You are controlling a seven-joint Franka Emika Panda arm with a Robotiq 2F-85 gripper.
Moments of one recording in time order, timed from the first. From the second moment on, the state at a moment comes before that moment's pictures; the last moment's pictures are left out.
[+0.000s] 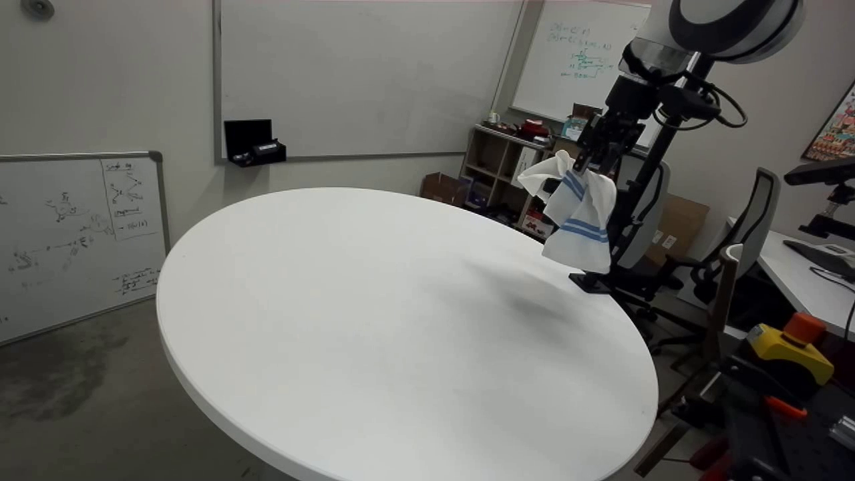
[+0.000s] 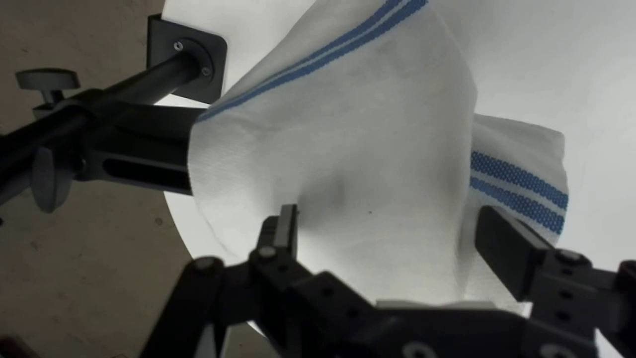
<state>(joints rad) -0.23 0.10 -0.22 -2.32 -0.12 2.60 0.00</state>
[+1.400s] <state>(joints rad) -0.24 -0.01 -0.22 -2.30 0.16 2.55 -0.09</state>
